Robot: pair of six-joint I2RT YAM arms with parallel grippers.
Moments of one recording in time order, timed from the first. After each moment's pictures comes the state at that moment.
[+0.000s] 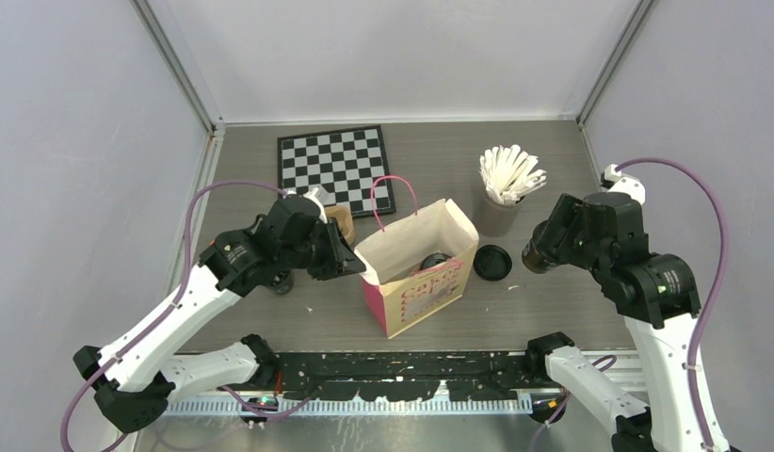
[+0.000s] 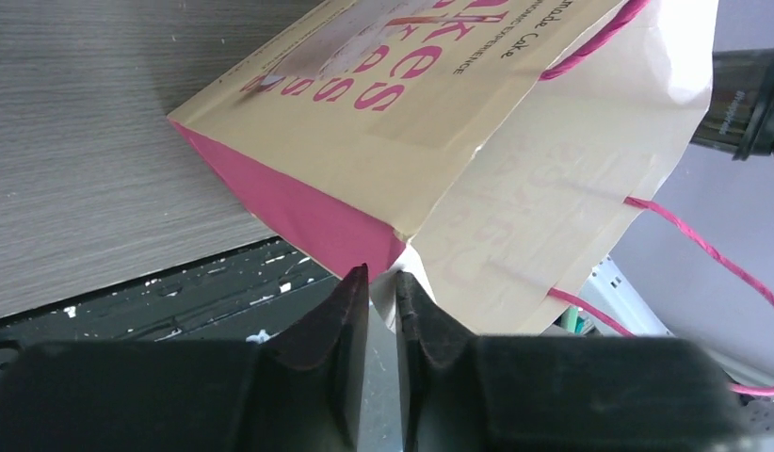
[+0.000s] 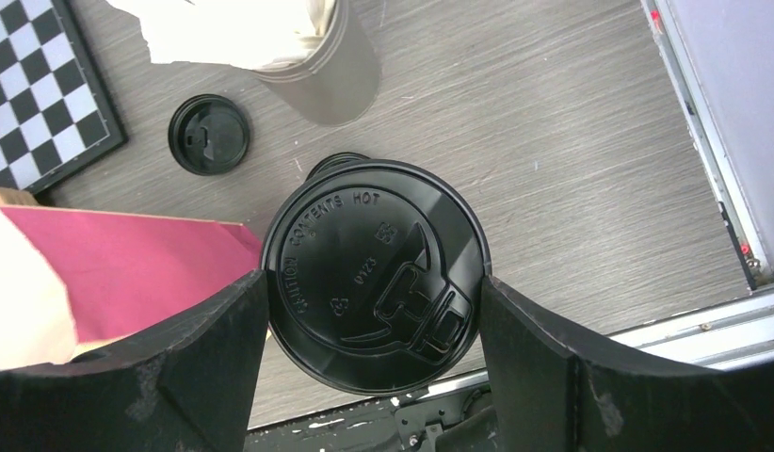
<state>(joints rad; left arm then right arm) -0.80 0.98 1.17 -0.93 0.10 -1.04 0.26 0.81 1.34 -1.26 0.35 0.53</state>
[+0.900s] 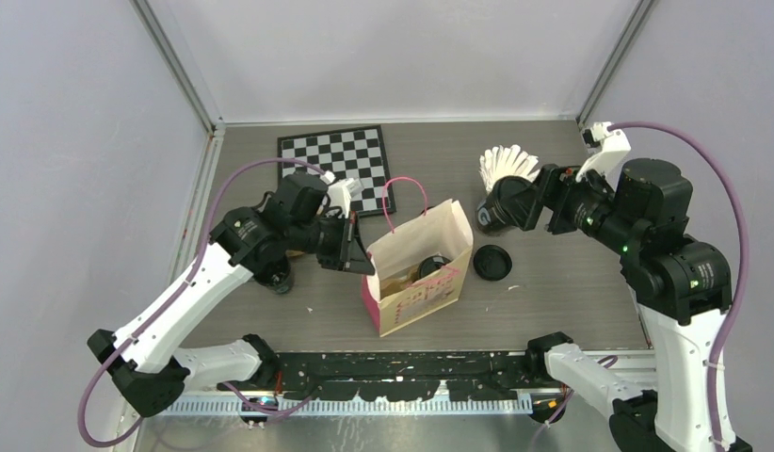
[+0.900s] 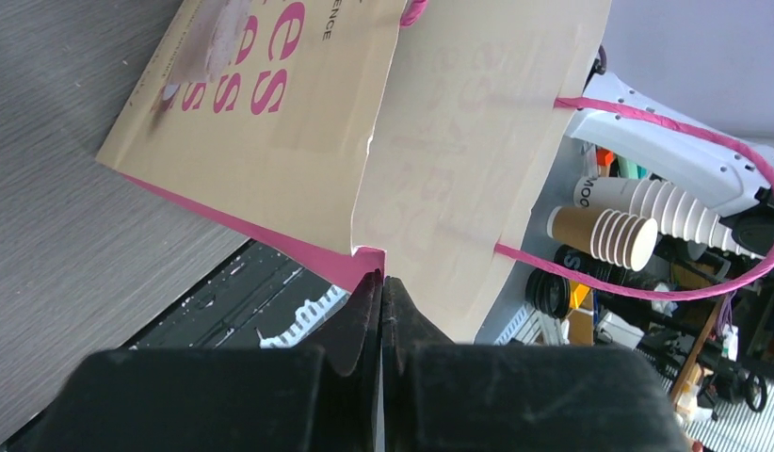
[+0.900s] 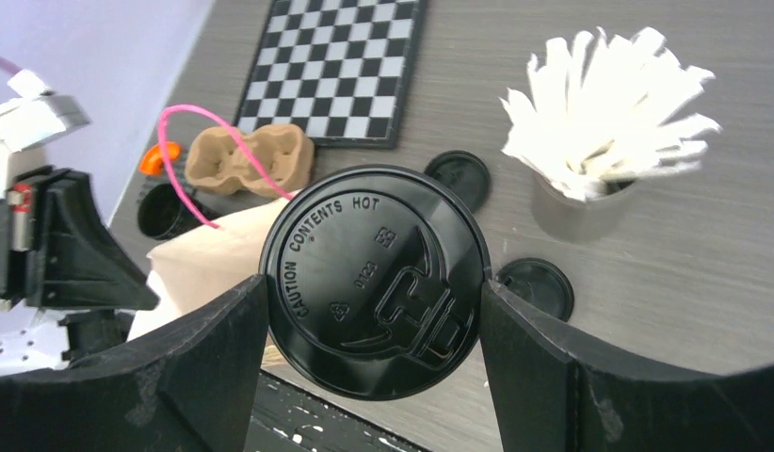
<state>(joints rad) -0.75 1.12 1.32 -0.97 0.43 -0.61 0.26 0.92 1.64 -1.12 -0.18 0.28</state>
